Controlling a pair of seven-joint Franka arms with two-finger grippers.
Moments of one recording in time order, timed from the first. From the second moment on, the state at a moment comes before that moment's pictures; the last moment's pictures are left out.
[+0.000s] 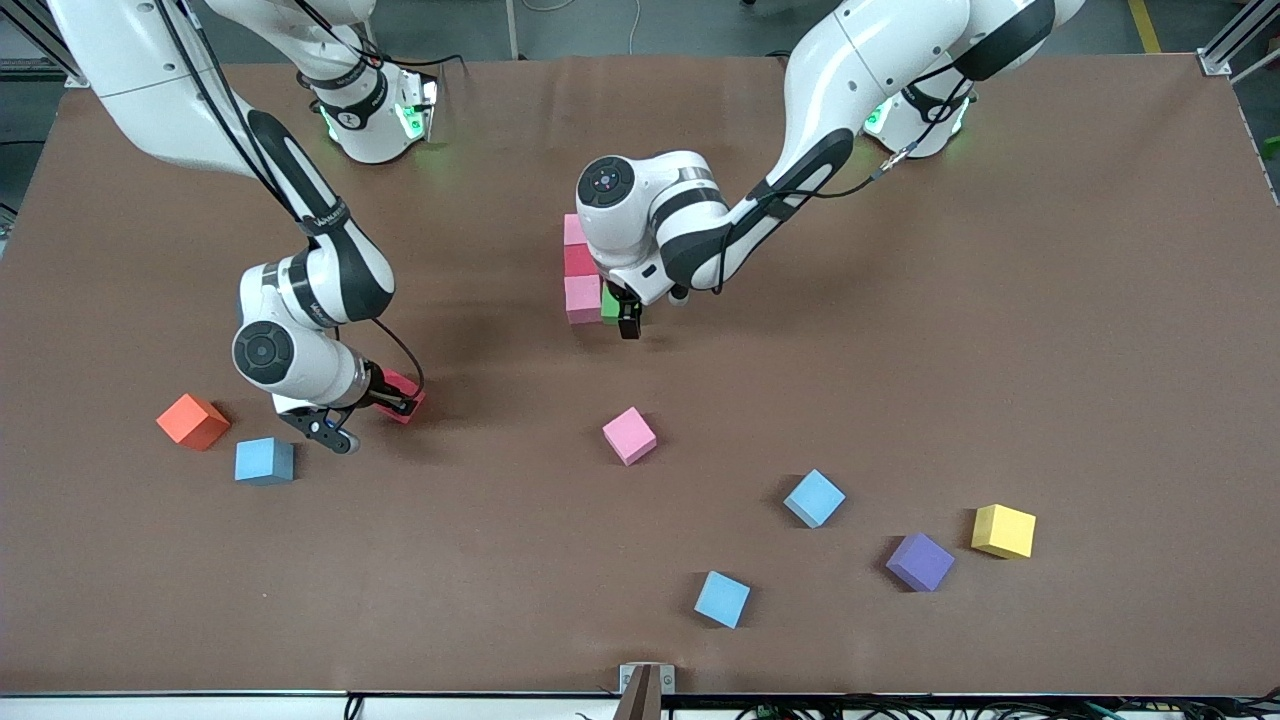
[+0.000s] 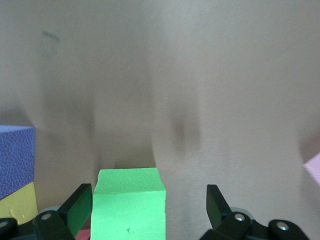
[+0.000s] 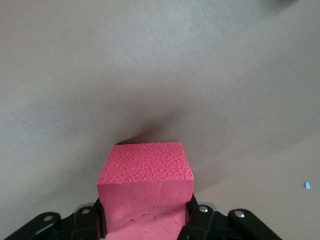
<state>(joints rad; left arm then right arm) -0.46 0.76 -0.60 -1.60 0.56 2.14 -2.76 -0.06 0.50 0.25 -1.99 -0.11 2.36 0.76</state>
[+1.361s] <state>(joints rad) 0.04 0.73 -0.58 -1.58 0.57 2.30 -1.67 0.38 0.61 0.26 -1.76 -0.11 2.35 0.64</state>
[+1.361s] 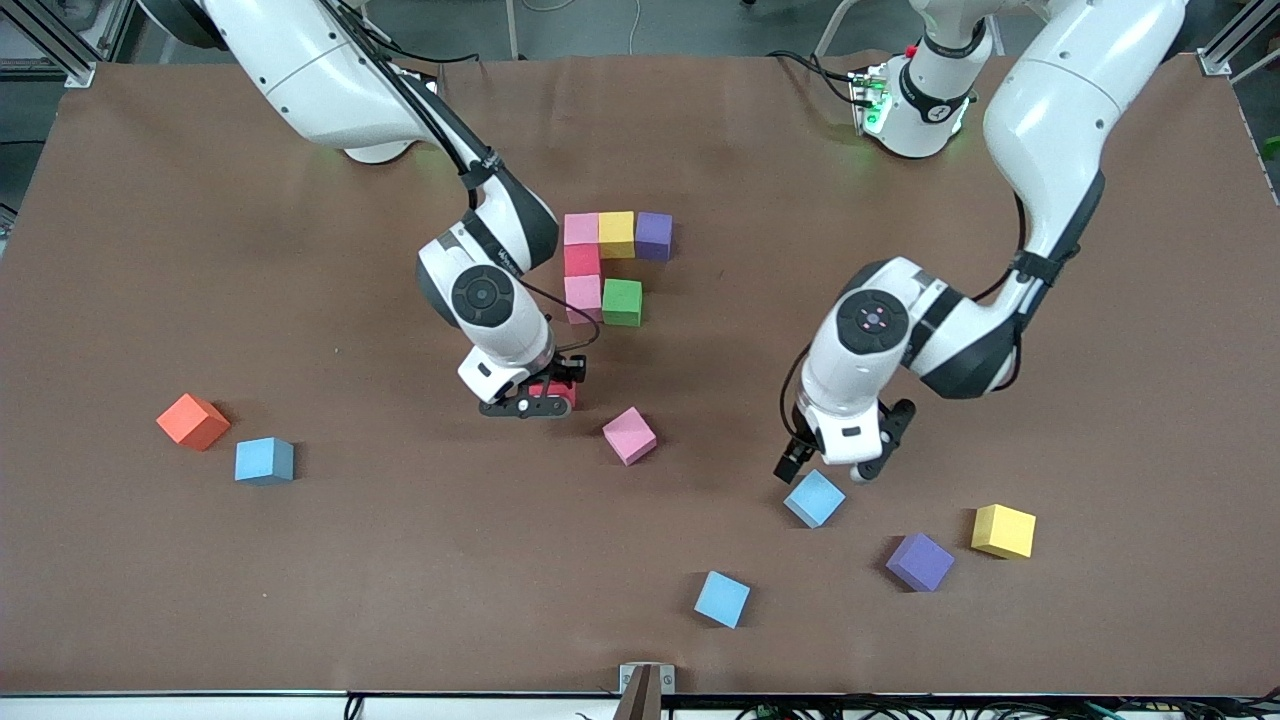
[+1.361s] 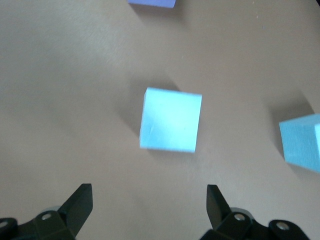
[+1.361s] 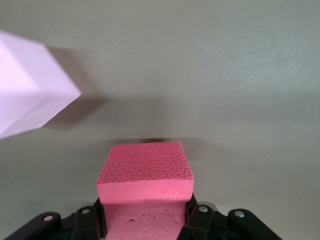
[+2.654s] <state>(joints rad) -0.02 0.94 -0.45 -1.34 0.57 2.37 -1.49 0.47 0.63 0.26 -1.76 -0.08 2.24 0.70</state>
